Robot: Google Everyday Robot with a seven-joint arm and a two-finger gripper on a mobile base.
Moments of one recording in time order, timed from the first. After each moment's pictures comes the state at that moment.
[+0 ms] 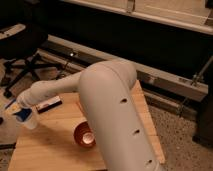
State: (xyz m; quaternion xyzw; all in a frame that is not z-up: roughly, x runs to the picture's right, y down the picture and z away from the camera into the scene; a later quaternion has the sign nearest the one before) arm -0.471 0.074 0.742 -0.33 -0.39 0.31 0.80
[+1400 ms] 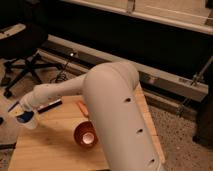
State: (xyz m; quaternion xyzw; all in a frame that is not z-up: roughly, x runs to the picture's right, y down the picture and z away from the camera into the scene) arm -0.462 0.088 0.747 -0.33 -0.39 0.30 0.80
